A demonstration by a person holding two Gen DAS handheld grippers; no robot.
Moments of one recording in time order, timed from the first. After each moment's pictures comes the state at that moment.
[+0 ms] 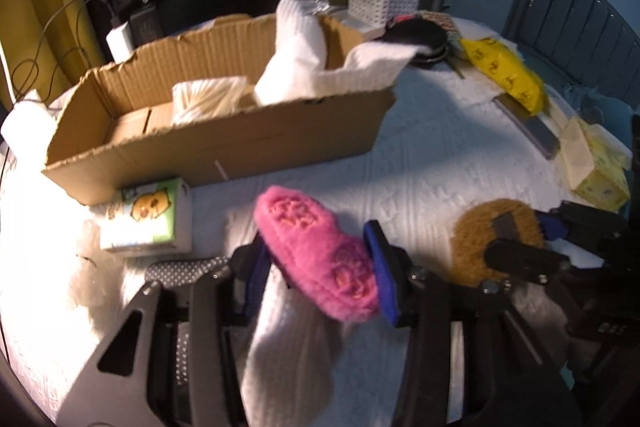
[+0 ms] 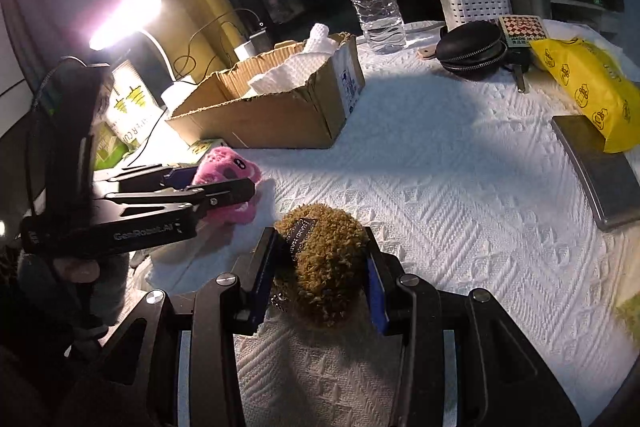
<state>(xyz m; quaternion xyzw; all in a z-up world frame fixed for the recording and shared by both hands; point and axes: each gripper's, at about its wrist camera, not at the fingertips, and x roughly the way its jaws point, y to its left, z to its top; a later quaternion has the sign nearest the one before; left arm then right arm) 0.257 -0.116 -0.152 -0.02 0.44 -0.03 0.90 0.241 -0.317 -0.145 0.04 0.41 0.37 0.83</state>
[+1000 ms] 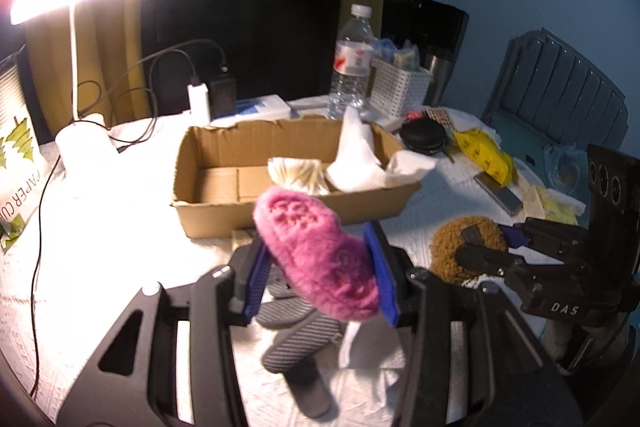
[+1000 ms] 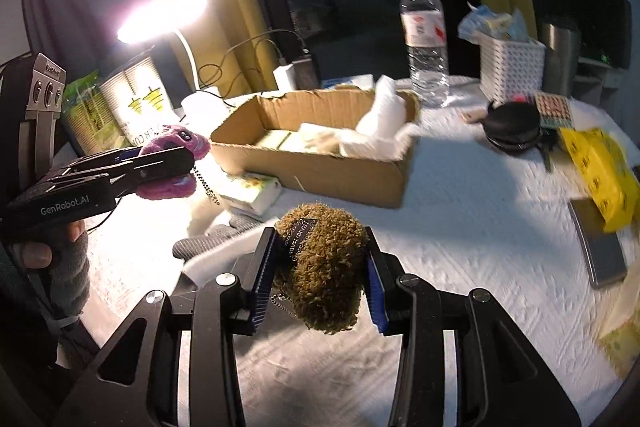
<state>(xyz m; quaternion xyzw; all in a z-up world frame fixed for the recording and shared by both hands) 0.186 -0.017 -0.073 -0.07 0.33 -0.04 0.94 0.214 -0.243 -0.080 -0.02 0.36 0.37 0.86</state>
